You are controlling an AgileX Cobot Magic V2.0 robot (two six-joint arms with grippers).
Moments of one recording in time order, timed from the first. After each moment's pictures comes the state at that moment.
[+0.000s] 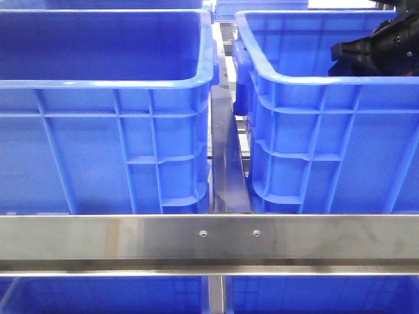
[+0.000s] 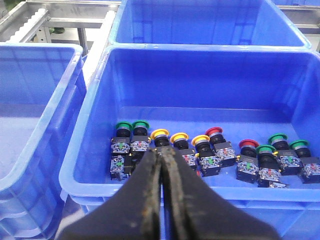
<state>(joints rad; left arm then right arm) -0.19 0.30 -0.66 0.33 0.66 -0.38 -0.05 1.91 -1.22 1.81 0.33 -1.84</state>
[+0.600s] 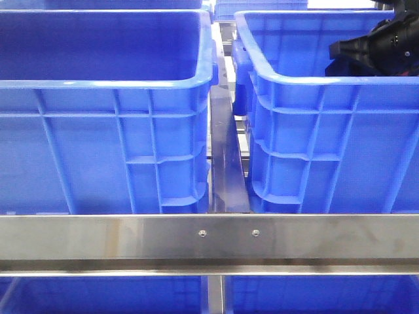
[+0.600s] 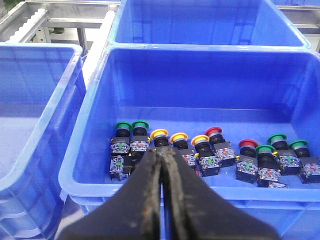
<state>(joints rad) -0.19 0.30 -0.66 0.33 0.66 -0.38 -0.05 1.90 -1.23 1.81 0.37 -1.84</state>
